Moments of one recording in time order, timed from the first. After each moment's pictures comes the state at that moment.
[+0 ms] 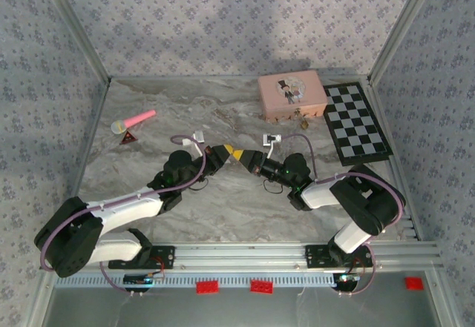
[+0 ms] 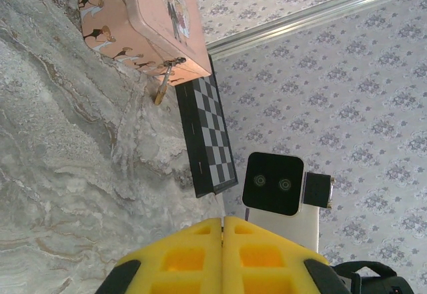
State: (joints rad) left arm -0.76 1.22 0.46 0.65 0.10 -1.24; right arm 0.70 1.60 0.42 1.29 -0.41 1.23
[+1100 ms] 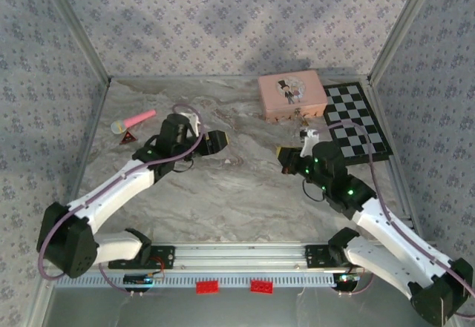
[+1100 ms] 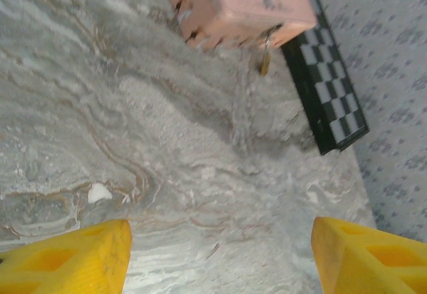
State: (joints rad) left arm -0.58 1.27 0.89 -0.20 0.27 -0.71; right arm 0.61 0.77 0.67 -0.29 -0.01 0.55
